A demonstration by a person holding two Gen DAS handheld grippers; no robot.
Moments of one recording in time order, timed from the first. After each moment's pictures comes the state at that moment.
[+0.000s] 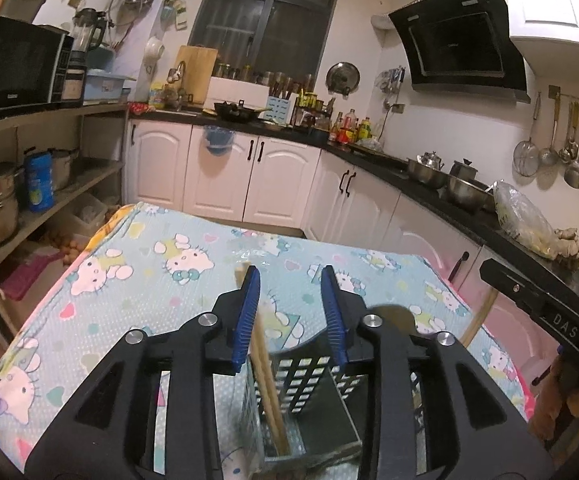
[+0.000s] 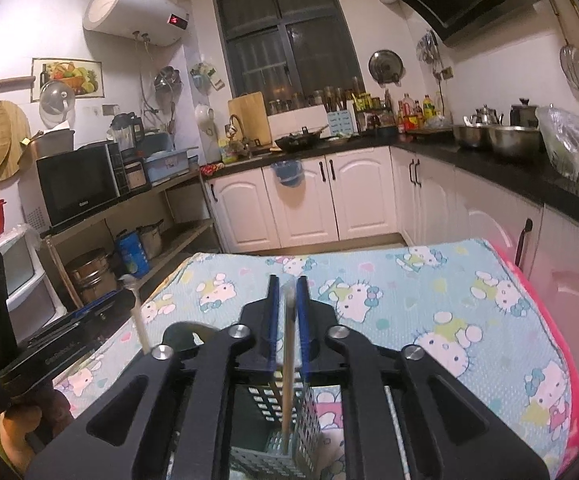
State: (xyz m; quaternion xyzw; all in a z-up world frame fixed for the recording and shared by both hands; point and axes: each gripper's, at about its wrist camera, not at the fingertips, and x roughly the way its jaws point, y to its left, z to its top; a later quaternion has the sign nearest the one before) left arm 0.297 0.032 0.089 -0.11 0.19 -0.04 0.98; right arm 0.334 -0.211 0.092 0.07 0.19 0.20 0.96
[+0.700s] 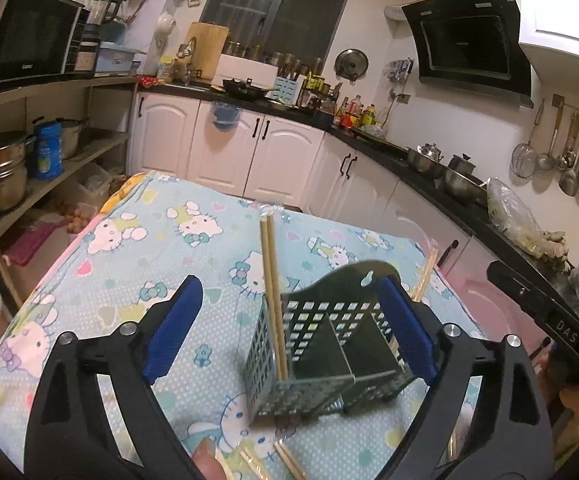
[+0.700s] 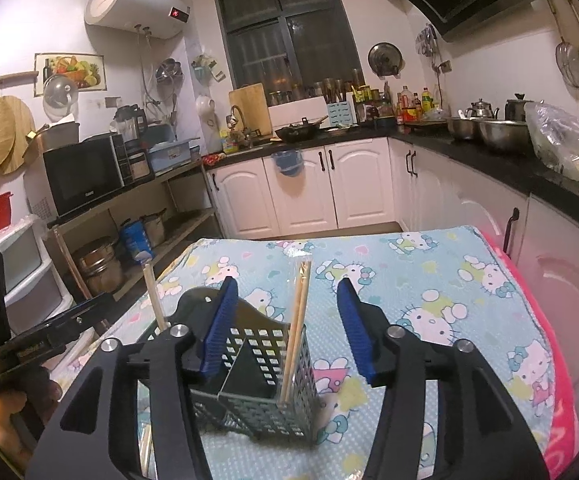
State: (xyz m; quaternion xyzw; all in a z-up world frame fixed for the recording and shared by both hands) left arm 0.255 0.047 0.089 -0.14 0.23 -0.04 0.96; right arm 0.293 -0.224 0.095 0.06 0.20 0.20 0.96
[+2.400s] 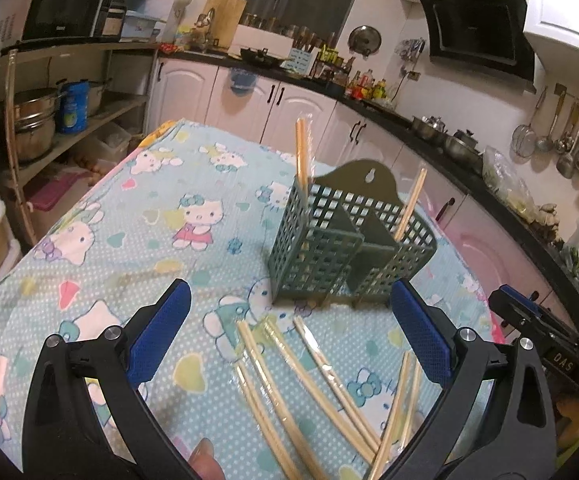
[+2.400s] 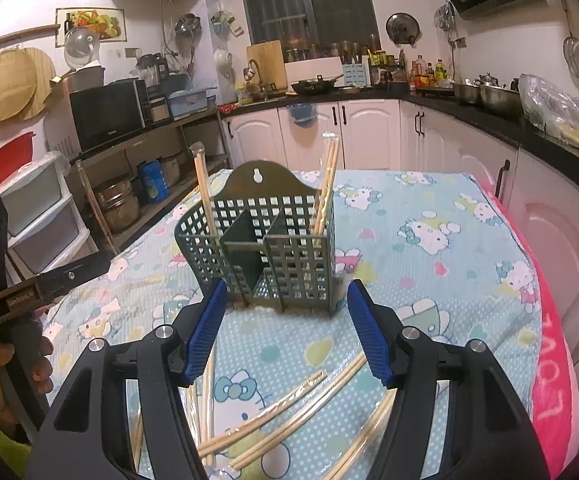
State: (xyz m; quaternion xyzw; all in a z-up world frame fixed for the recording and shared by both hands) left arm 0.157 0.058 0.053 -0.15 0.28 -0.03 0.95; right arm 0.181 -0.218 0.056 0.02 0.27 0.22 0.94
